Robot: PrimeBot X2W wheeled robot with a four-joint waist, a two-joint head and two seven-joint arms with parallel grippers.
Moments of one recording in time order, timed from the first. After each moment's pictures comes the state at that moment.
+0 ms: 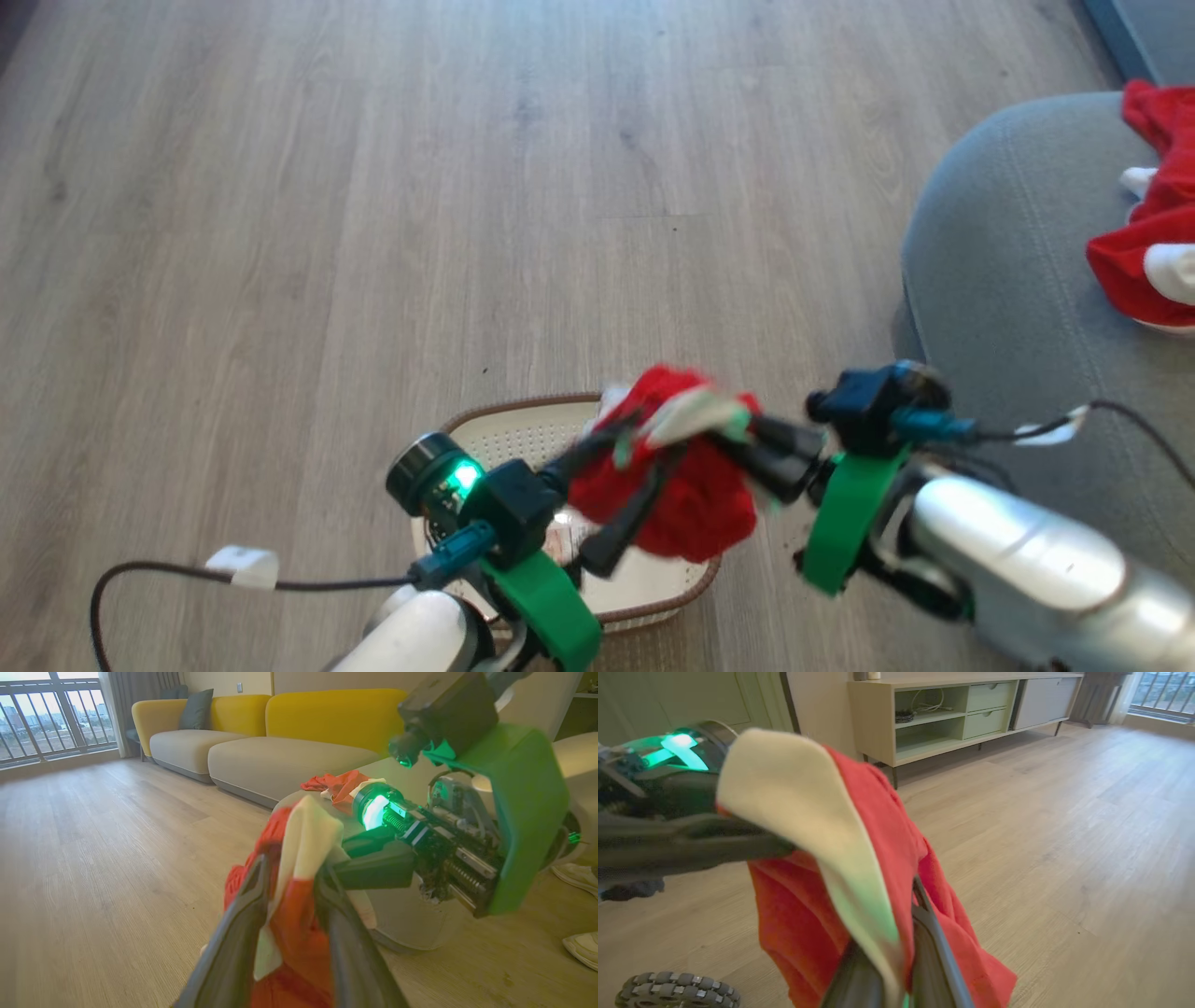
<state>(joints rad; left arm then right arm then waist) -0.24 0.21 -0.71 0.02 -0.32 -0.10 -0.14 -0.62 -0.51 1.13 0.26 0.78 0.13 -0.25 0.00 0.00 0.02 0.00</state>
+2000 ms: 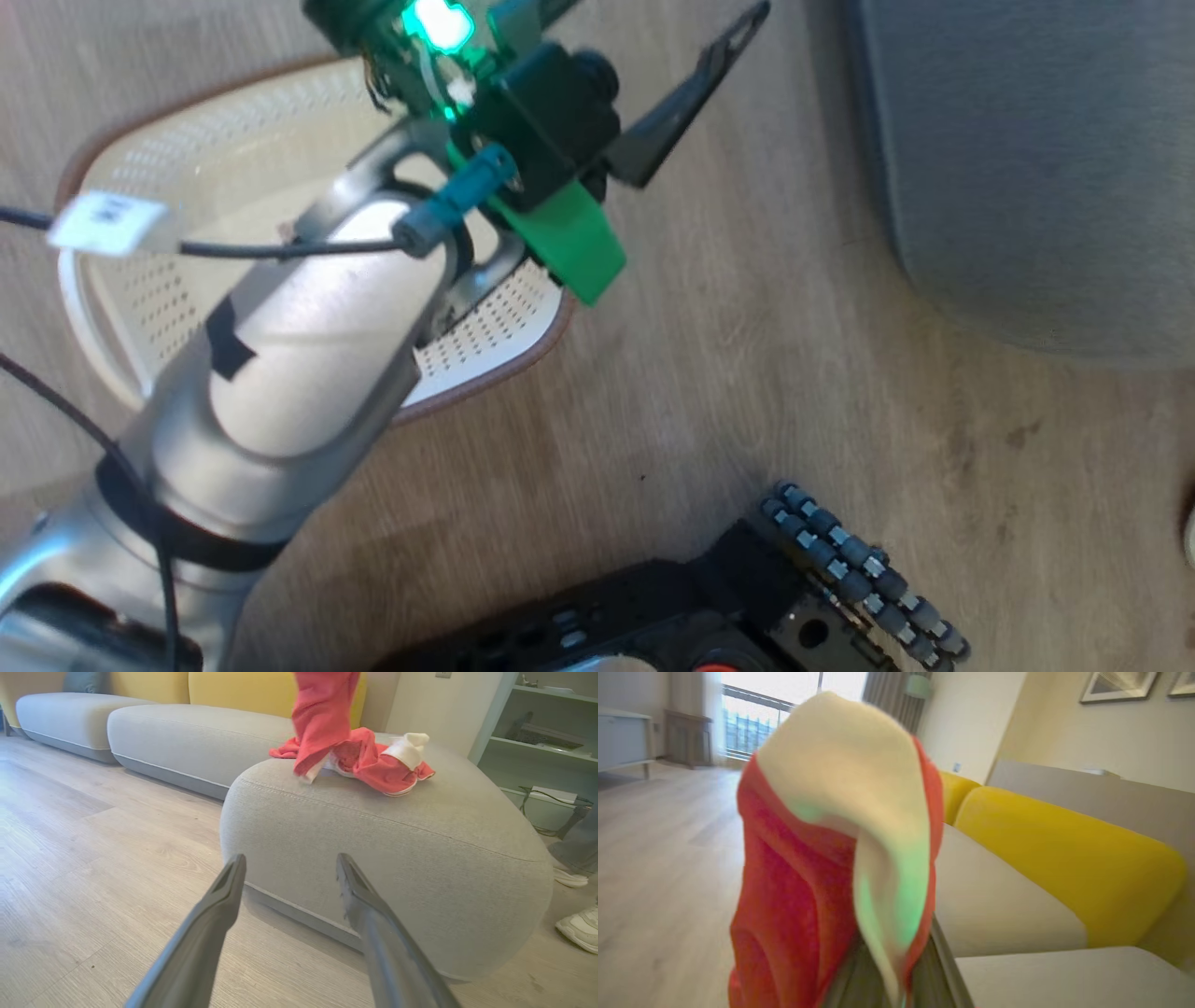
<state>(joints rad) -0.95 0.20 -0.71 0.11 -0.23 -0.12 -0.11 -1.20 -0.73 -0.05 0.47 0.61 0.13 -0.13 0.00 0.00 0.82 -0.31</state>
